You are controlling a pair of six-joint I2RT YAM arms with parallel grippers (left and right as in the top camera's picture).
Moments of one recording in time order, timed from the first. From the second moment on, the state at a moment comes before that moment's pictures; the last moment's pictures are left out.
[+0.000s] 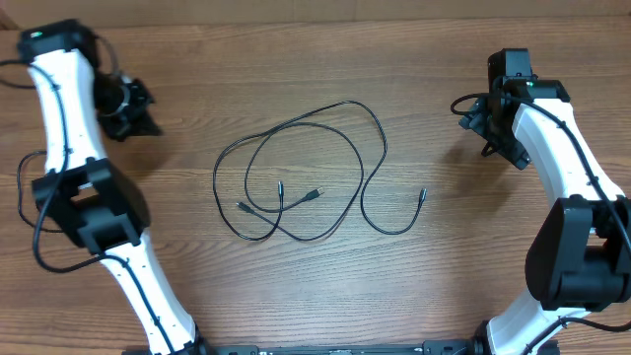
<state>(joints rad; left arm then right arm) 0.29 2.36 2.36 -1.69 0.32 -0.28 -0.03 1.86 1.47 -0.94 0.28 0.72</state>
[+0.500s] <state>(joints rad) 0.00 2.34 2.21 -1.69 0.30 -0.20 -0.03 1.86 1.47 -0.94 0.28 0.72</state>
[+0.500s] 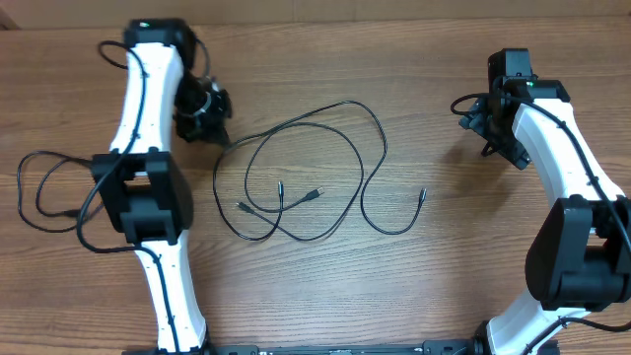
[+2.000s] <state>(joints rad) -0.32 1.89 1.46 -1.24 0.04 -0.63 -0.03 1.86 1.47 -0.94 0.28 0.72</state>
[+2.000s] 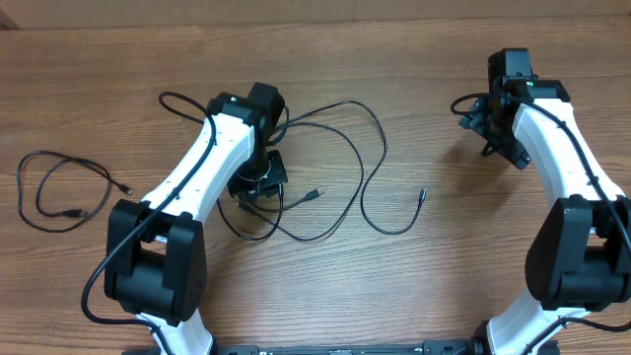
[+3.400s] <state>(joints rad) -0.42 1.89 1.20 -0.81 0.01 -0.20 -0.03 1.86 1.47 -0.94 0.28 0.72</state>
